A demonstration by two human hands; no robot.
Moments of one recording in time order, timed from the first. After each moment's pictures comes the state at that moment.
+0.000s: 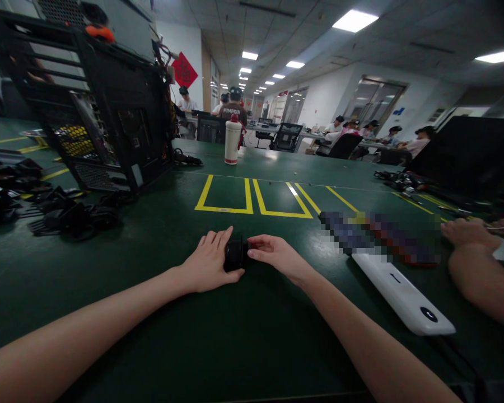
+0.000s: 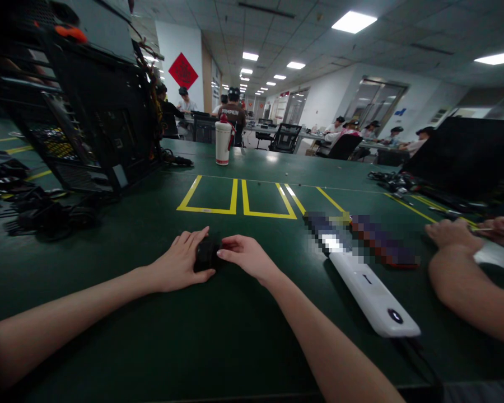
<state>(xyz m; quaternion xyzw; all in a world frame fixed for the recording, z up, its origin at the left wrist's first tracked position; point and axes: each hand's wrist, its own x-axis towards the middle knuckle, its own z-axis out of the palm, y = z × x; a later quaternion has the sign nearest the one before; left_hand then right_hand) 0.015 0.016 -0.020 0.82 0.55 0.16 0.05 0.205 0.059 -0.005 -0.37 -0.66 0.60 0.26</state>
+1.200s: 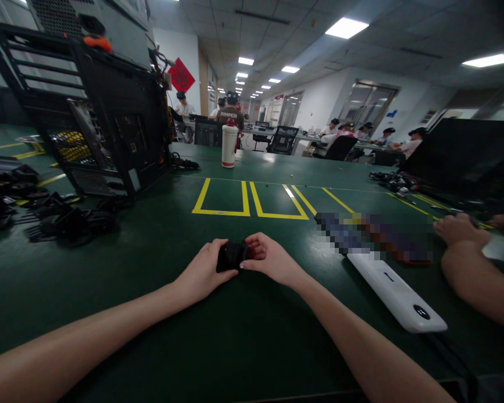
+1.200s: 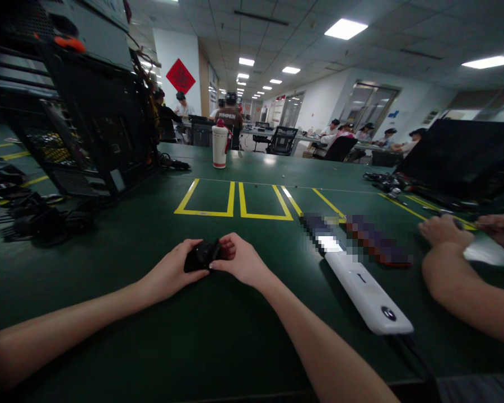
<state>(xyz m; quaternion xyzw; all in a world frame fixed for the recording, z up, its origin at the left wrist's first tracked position) 0.020 -0.001 -0.013 0.74 0.57 0.27 0.22 0.204 0.054 -0.006 -0.39 -0.75 0.48 0.24</state>
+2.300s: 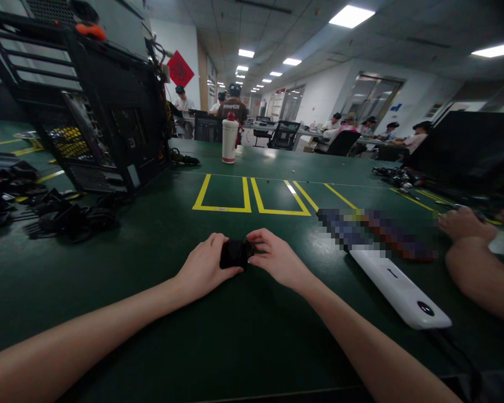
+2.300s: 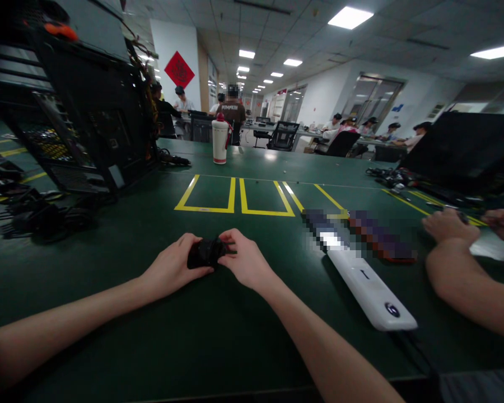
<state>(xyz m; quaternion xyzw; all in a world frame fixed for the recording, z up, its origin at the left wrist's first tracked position) 0.025 0.000 -0.008 0.76 0.59 0.22 0.12 0.202 0.039 0.010 -0.41 -0.72 0.48 0.28</state>
